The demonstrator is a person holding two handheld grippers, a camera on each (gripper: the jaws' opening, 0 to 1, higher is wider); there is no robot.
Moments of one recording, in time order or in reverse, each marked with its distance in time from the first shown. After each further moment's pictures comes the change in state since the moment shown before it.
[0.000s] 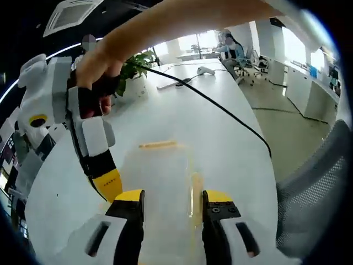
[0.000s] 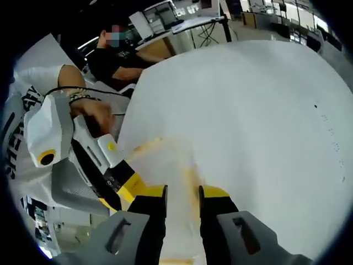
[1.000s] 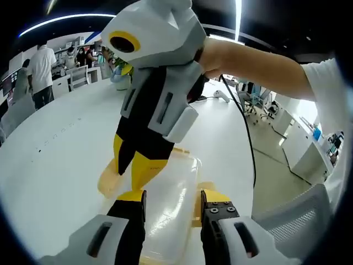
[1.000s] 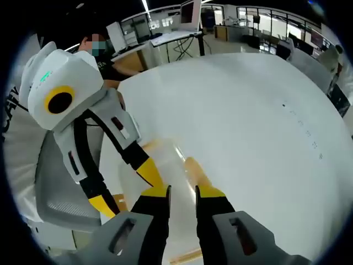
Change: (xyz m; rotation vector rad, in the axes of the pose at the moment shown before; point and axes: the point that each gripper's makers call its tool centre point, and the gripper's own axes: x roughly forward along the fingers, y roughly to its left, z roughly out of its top) left arm -0.013 0.019 0.004 -0.434 -0.064 -0.083; right arm -0.020 0.015 -0.005 0.073 -0.158 -0.276
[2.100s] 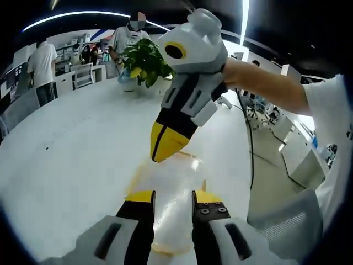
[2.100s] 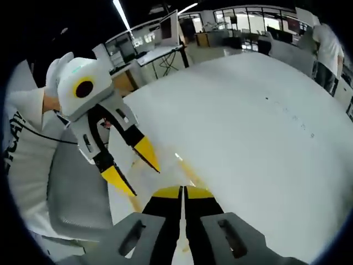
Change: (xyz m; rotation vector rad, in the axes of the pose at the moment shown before) left arm -0.019 0.011 0.006 -0.030 0.009 0.001; right arm -0.026 0.004 -0.001 0.130 -0.097 -0.001
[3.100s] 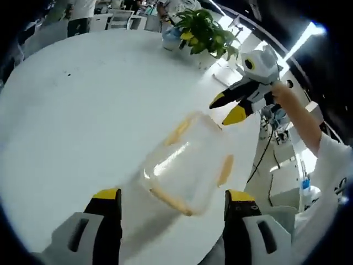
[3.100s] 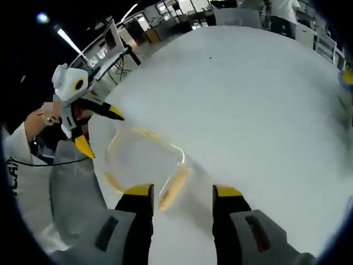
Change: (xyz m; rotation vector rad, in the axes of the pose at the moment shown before) left arm -0.038 0.042 -0.048 -0.308 0.210 0.028; right arm -0.044 -0.050 -0.070 0.359 0.020 -0.190
